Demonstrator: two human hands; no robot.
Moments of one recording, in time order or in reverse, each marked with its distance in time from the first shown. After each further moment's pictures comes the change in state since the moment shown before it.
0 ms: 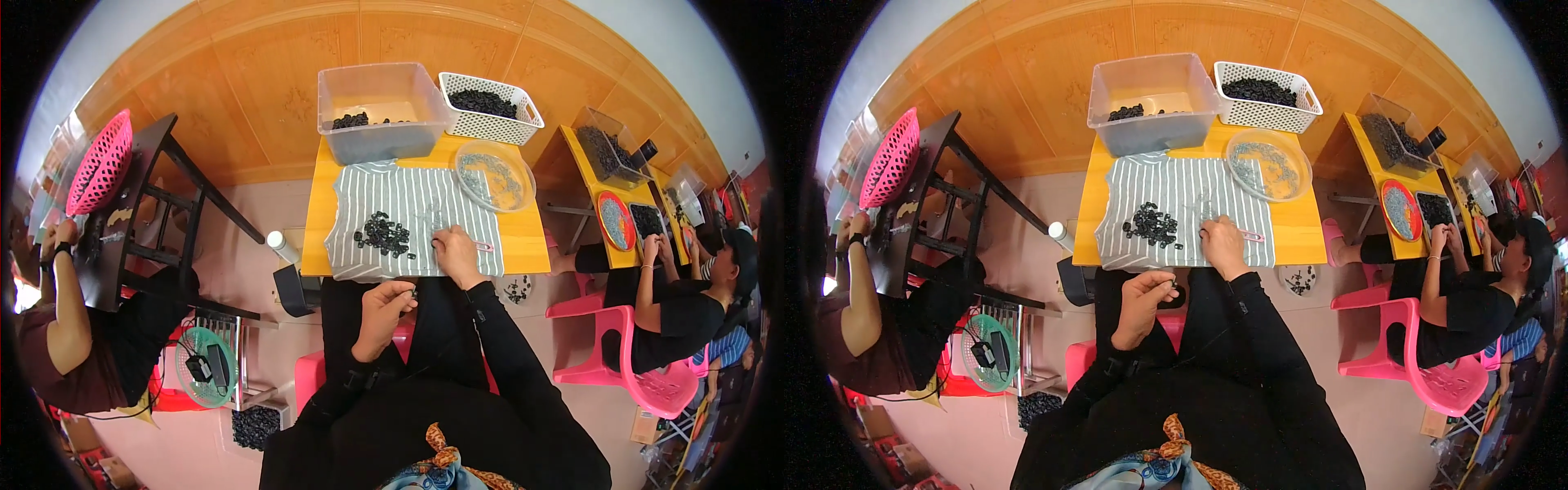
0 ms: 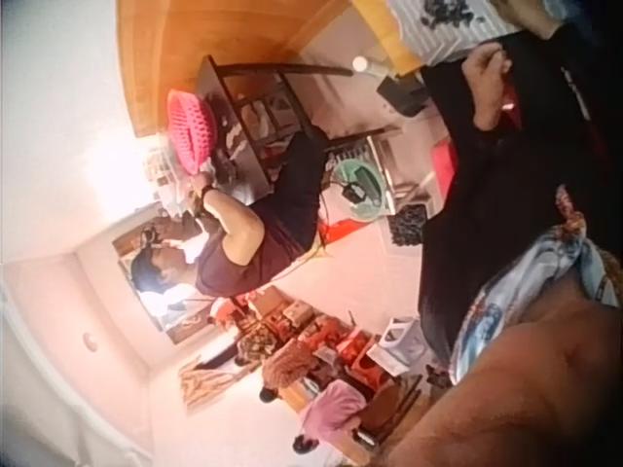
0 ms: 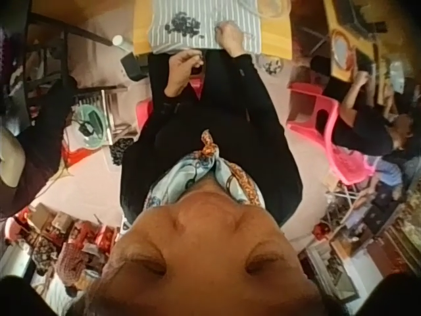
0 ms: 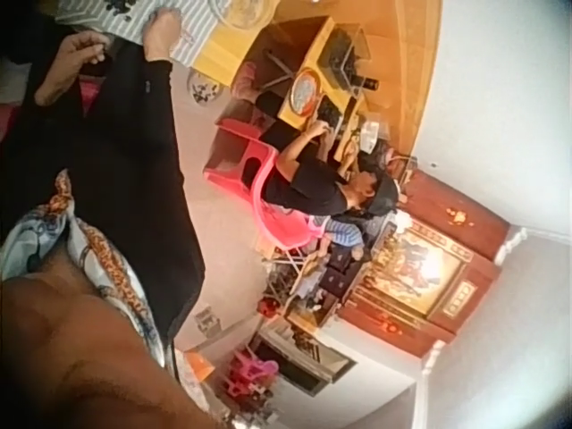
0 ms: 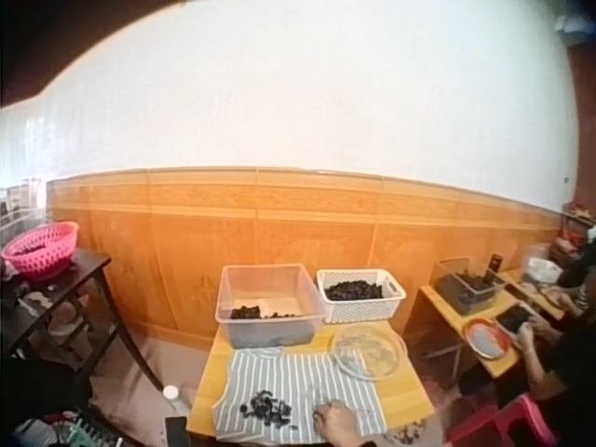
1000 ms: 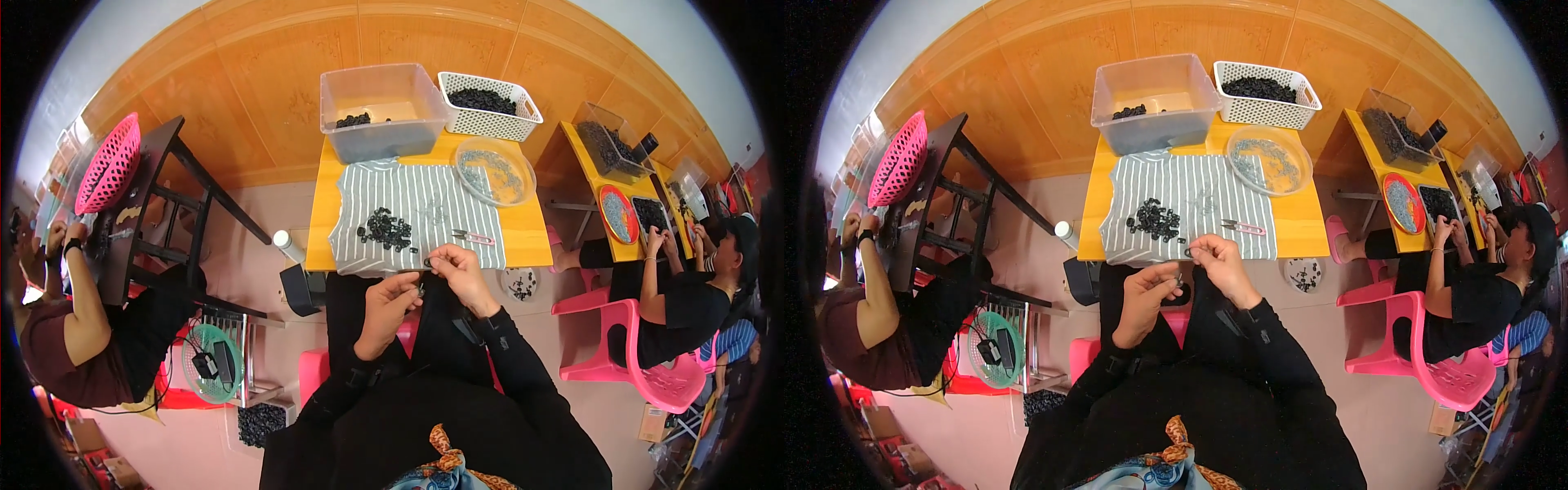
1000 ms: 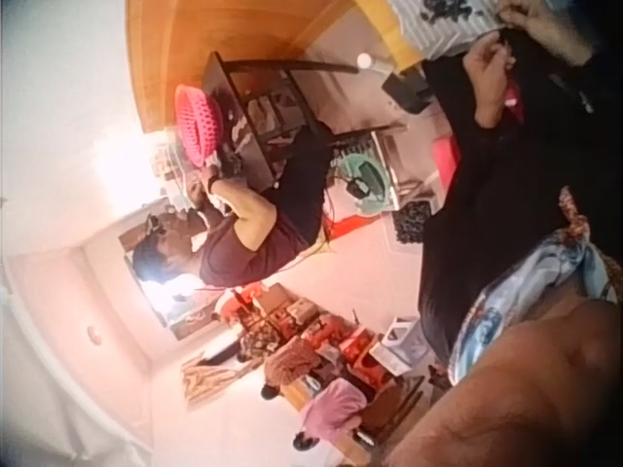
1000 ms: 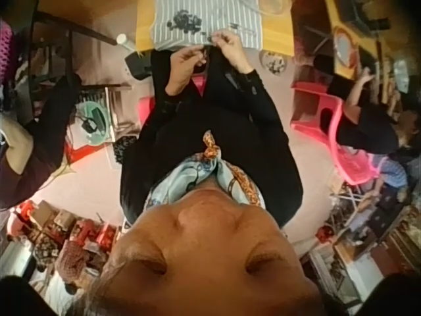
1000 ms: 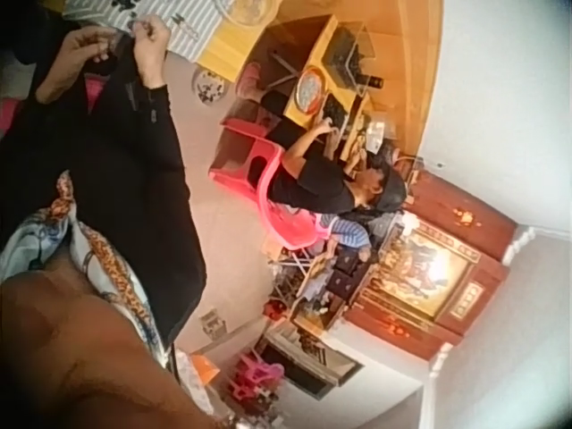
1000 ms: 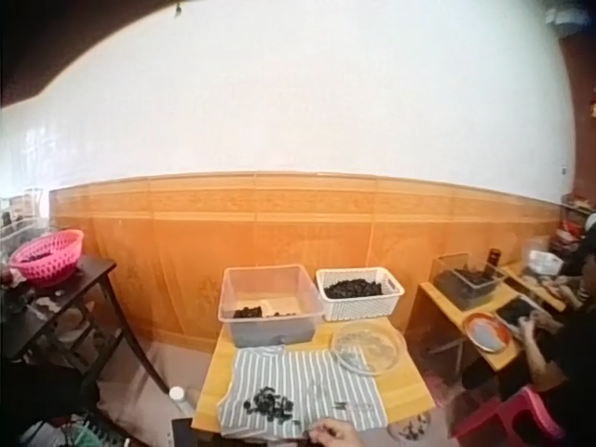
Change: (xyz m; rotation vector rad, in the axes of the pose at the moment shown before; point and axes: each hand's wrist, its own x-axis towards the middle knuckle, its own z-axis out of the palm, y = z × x) left_hand -0.011 0.015 0.015 -0.001 -0.034 0.035; right_hand -0.047 -0.038 -0.039 1.049 -0.214 0.265
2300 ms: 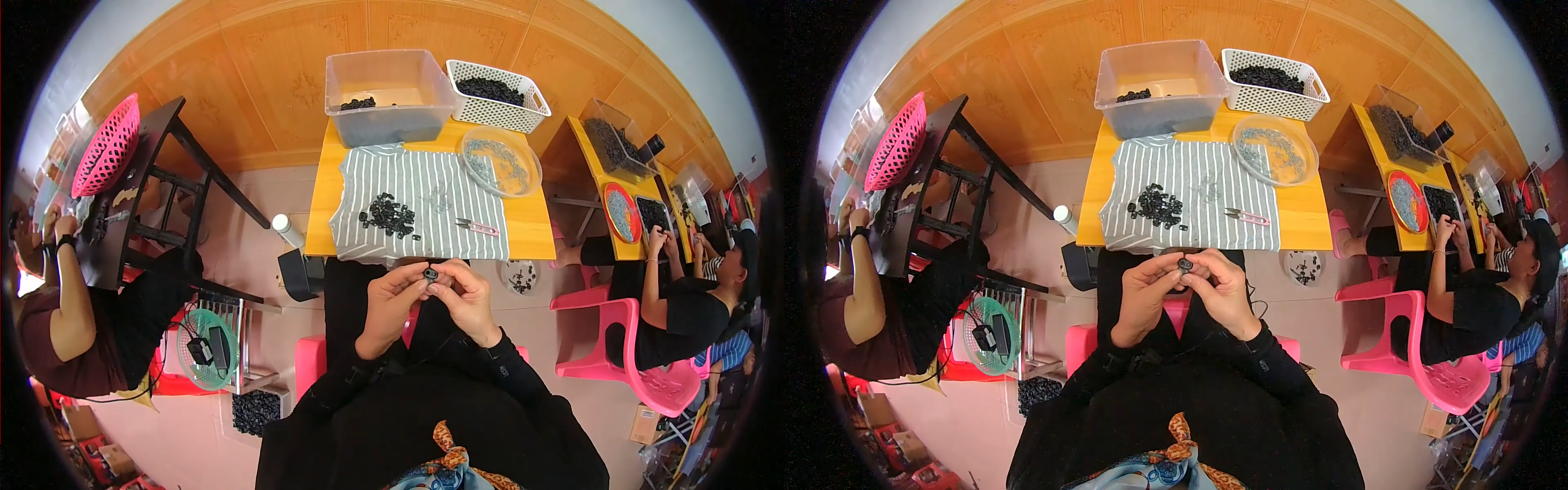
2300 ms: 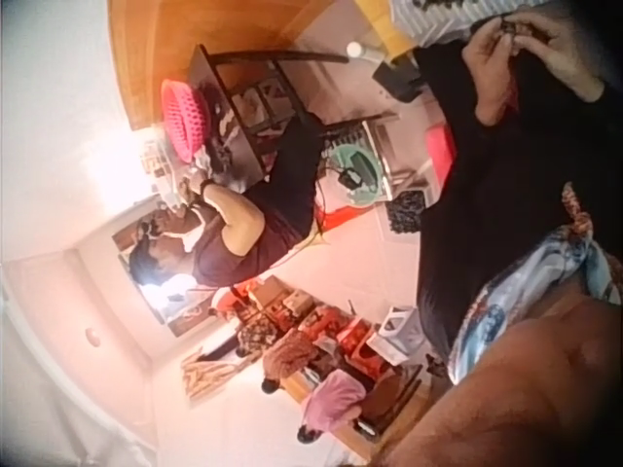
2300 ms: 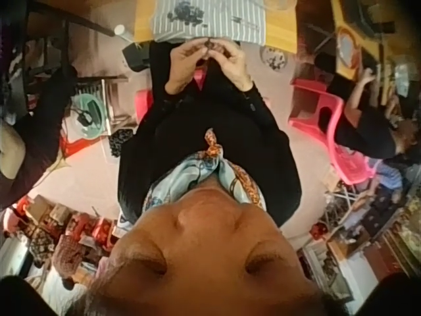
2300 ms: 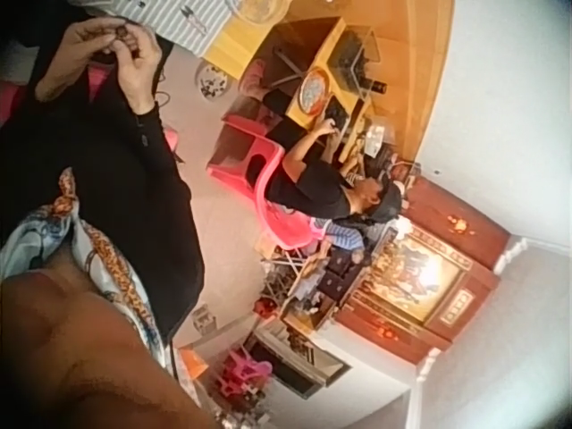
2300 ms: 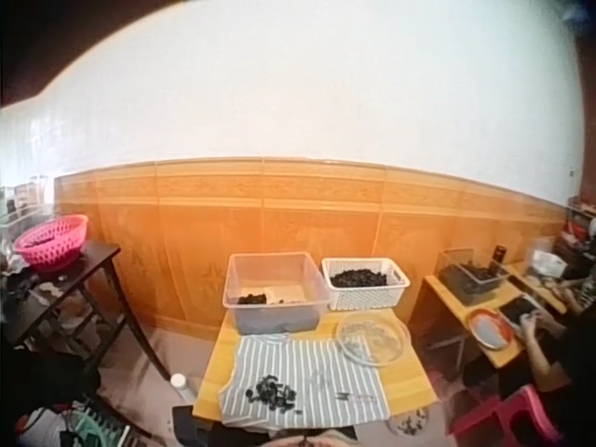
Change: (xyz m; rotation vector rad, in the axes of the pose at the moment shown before) left_hand -0.011 0.006 0.012 -0.138 -0.023 0.073; right_hand -0.059 -0.044 0.024 -0.029 -0.023 -0.280
